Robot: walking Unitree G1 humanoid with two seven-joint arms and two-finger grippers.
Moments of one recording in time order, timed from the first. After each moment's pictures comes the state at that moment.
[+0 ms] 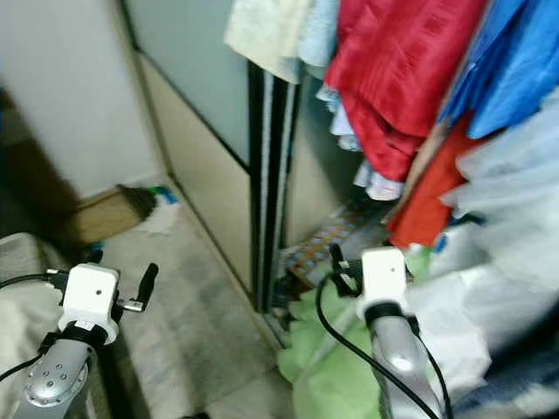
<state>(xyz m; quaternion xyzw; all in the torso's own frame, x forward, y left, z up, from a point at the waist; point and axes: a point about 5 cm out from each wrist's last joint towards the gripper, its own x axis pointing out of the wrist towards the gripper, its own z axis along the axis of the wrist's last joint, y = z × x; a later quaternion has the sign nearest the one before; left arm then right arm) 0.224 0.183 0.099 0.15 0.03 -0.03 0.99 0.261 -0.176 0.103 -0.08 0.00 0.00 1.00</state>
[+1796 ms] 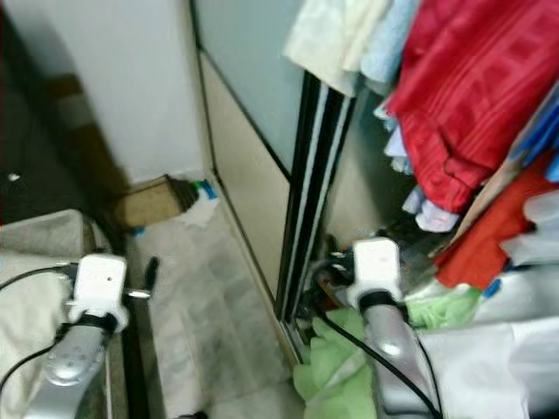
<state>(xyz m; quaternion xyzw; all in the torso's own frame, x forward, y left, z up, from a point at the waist) 0.244 0.182 0.089 0.12 0.05 0.02 0.99 0.276 -0.168 0.103 -0.08 -0.02 0.02 1.00</state>
